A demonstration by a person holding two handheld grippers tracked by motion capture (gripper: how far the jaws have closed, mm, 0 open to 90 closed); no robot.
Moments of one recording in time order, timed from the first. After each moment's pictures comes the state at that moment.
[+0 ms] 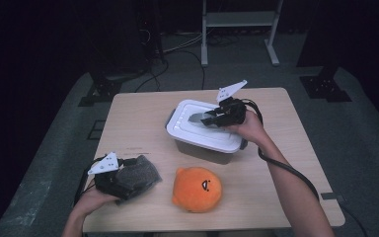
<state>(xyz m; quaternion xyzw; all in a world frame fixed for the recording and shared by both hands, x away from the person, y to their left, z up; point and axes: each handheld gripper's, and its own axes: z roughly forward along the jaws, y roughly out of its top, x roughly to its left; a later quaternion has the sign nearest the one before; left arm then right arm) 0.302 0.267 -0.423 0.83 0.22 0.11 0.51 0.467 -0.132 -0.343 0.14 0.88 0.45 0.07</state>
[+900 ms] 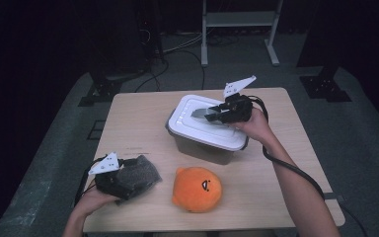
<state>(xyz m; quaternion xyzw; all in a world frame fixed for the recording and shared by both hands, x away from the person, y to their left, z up) 0.302 0.267 -0.426 0.83 0.22 0.11 0.51 0.458 -0.147 -0.322 0.15 0.87 0.47 0.08</state>
